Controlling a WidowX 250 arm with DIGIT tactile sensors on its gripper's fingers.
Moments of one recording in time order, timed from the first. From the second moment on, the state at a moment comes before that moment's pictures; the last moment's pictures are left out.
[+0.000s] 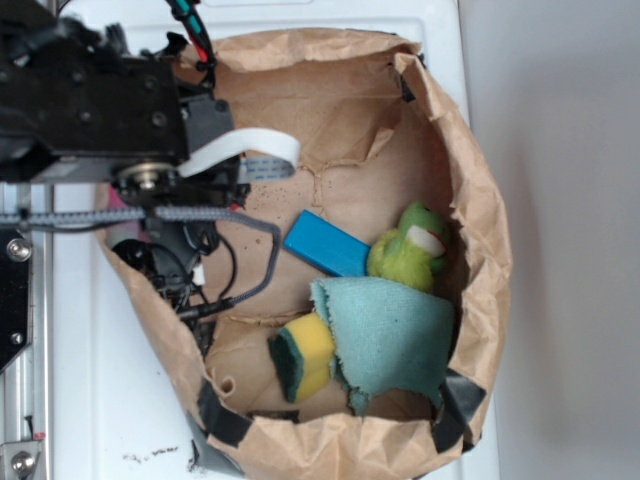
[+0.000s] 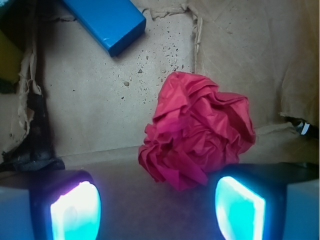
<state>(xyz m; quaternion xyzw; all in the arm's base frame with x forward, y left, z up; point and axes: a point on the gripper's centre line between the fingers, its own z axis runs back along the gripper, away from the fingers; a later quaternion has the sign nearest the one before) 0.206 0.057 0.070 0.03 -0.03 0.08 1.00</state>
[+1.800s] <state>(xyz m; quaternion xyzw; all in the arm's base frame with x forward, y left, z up) 0.243 0.067 0.031 0.07 -0.04 0.12 0.99</state>
